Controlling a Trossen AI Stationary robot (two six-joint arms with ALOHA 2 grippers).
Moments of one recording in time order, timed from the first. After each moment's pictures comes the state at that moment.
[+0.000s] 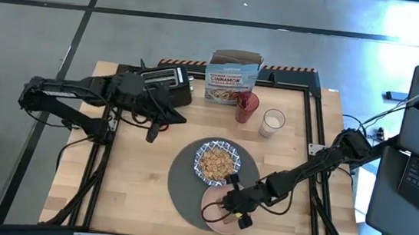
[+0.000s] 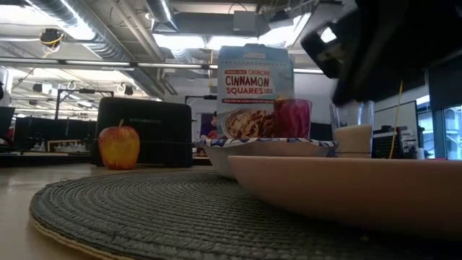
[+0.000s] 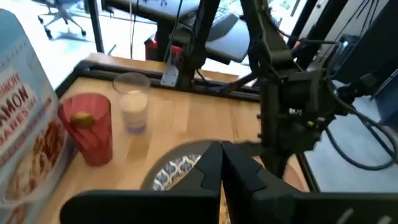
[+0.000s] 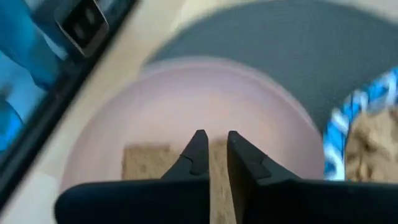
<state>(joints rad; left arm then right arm) 0.01 1.09 1.23 -0.48 0.04 -0.19 0.56 1.74 1.06 -0.16 0.11 0.11</state>
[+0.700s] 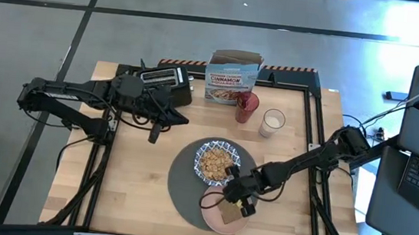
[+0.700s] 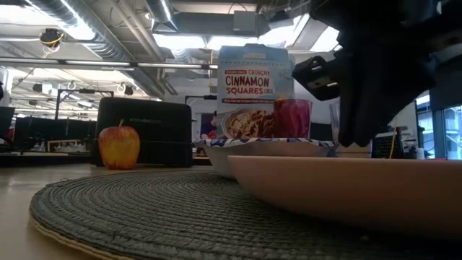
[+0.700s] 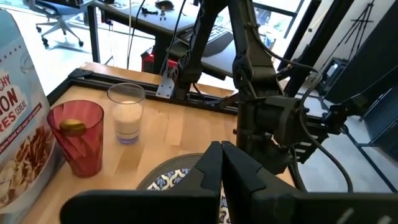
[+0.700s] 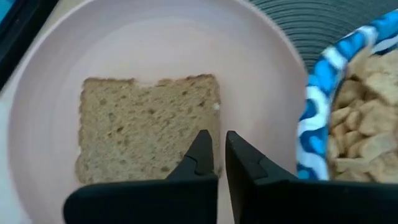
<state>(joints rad) 0.01 1.07 1.13 -0.33 0.05 -0.23 0.45 1.74 1.06 -0.33 -0.04 -0.01</state>
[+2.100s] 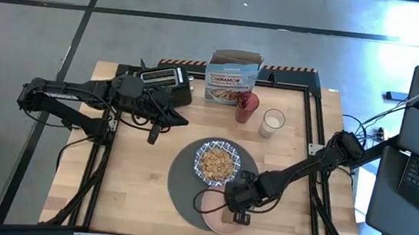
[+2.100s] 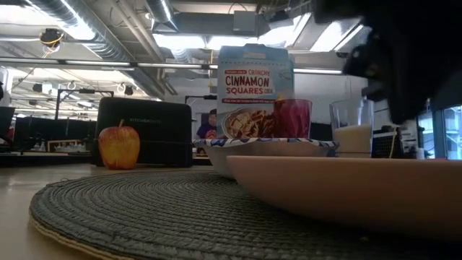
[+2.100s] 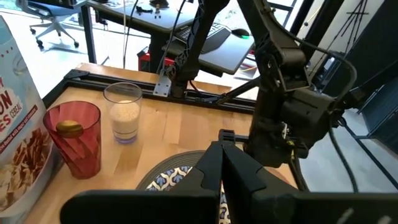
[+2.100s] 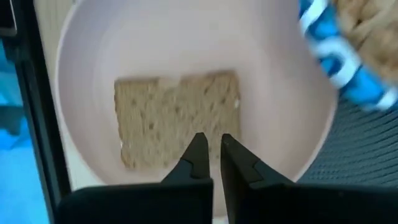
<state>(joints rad) 0.01 1.07 1.13 -0.34 0.07 -0.21 0.53 1.81 1.31 -0.76 -0.03 0.65</state>
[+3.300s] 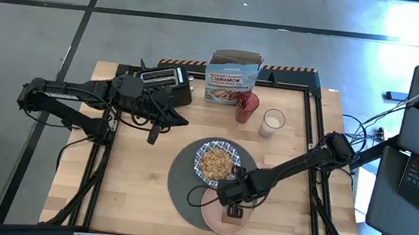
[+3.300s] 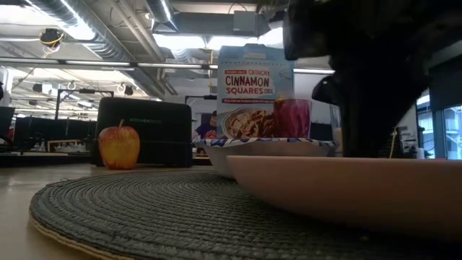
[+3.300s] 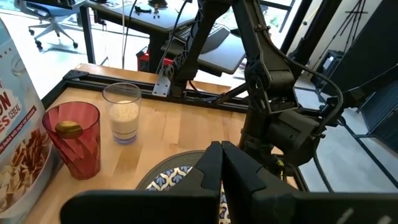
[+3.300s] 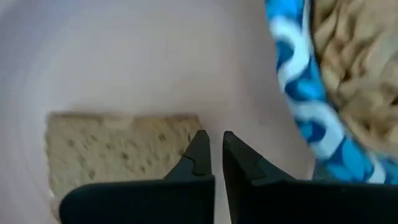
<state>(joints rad) 0.01 1.07 1.13 -0.34 0.07 -0.20 0.47 1.90 1.30 -0.66 0.03 0.49</state>
